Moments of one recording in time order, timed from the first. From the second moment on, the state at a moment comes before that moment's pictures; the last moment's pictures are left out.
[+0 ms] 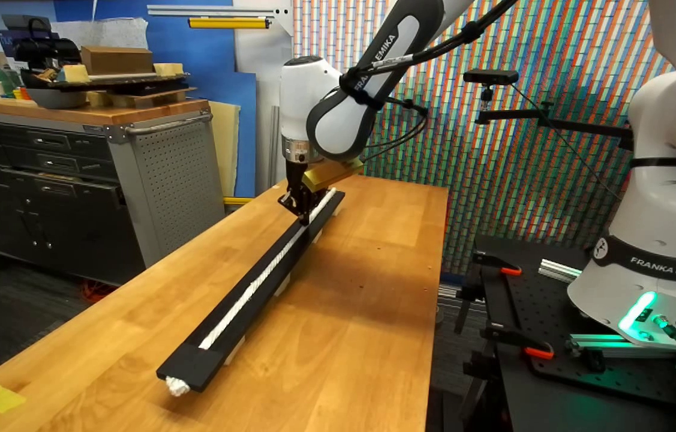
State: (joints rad) arm 0.18 0.53 -0.20 -2.01 -0.13 2.62 0.57
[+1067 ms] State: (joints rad) arm 0.17 0.54 -0.21 -2.01 -0.13 2.60 0.57
